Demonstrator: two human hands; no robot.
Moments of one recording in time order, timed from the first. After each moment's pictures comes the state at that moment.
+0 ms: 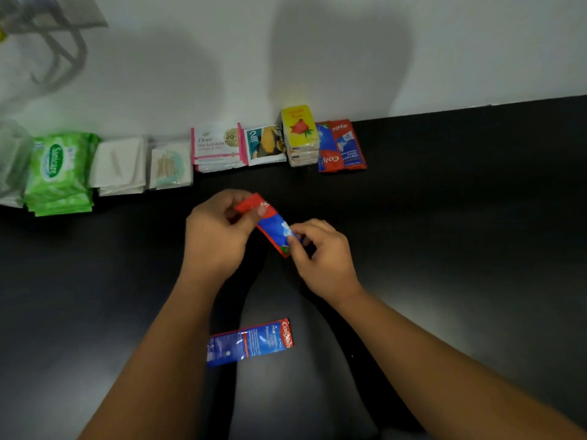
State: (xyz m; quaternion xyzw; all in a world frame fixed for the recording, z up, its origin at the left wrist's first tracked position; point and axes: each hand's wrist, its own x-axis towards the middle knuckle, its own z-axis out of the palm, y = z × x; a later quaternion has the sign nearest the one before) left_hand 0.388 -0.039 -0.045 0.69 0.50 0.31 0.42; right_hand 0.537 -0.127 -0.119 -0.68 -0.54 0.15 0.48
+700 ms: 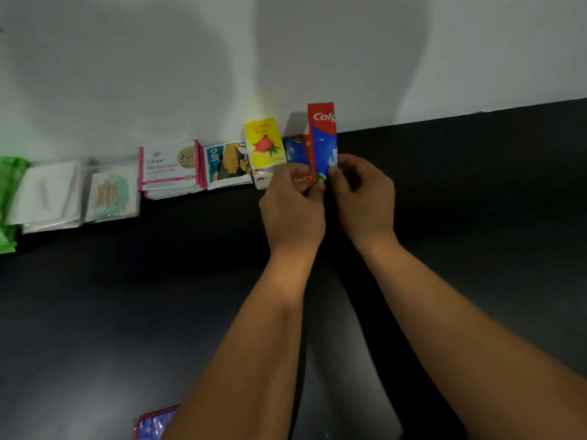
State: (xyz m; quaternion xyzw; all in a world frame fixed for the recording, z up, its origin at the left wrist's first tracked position) left_hand 0.572 -0.027 -0.076 0.62 0.53 0.37 0.44; right_hand 0.671 -0.061 -0.093 -0.75 -0.37 0.15 0.53
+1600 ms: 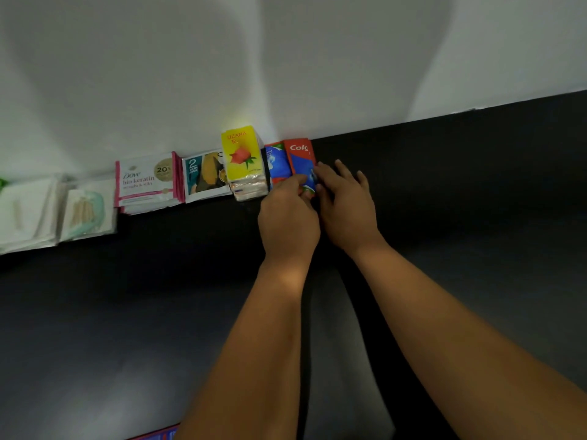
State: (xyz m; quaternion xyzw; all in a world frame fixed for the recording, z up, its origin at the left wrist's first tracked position) left_hand 0.602 -0.020 -0.094 0.75 0.53 0.27 0.27; right_hand 0.701 -0.051 -0.115 -0.79 -0.50 0.13 0.32
